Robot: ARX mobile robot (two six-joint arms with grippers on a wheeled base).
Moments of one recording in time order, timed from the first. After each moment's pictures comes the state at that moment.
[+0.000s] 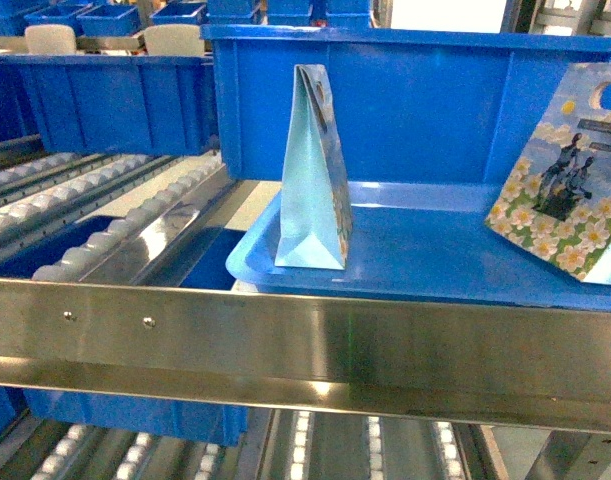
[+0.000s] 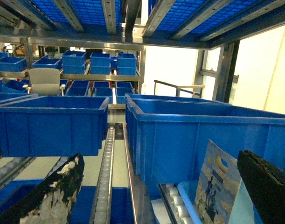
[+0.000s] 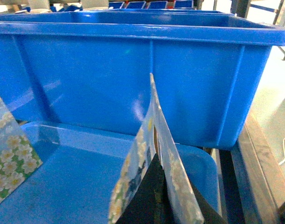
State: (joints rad) left arm -0.17 1.05 0.38 0.87 0.00 -0.08; right arm 0.01 1.63 0.74 0.74 -0.16 0.07
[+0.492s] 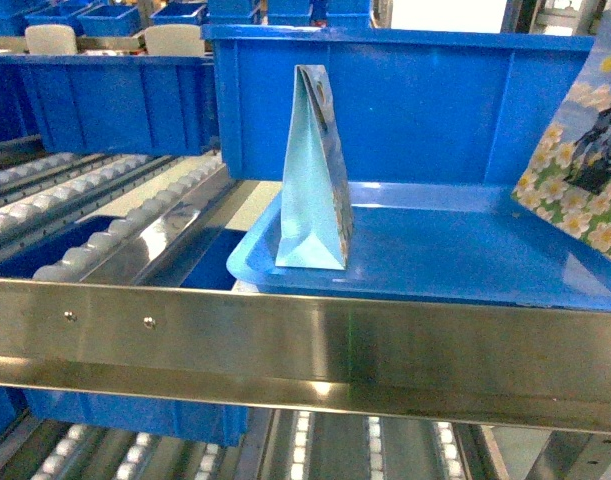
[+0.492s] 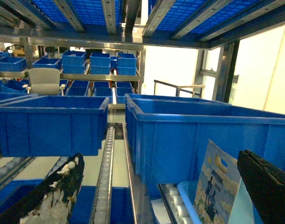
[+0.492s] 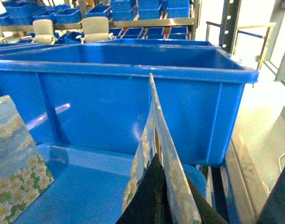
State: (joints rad) left arm -0.17 1.05 0.38 0.87 0.00 -0.08; right arm 0.00 1.48 0.66 0.77 -0.16 0.08
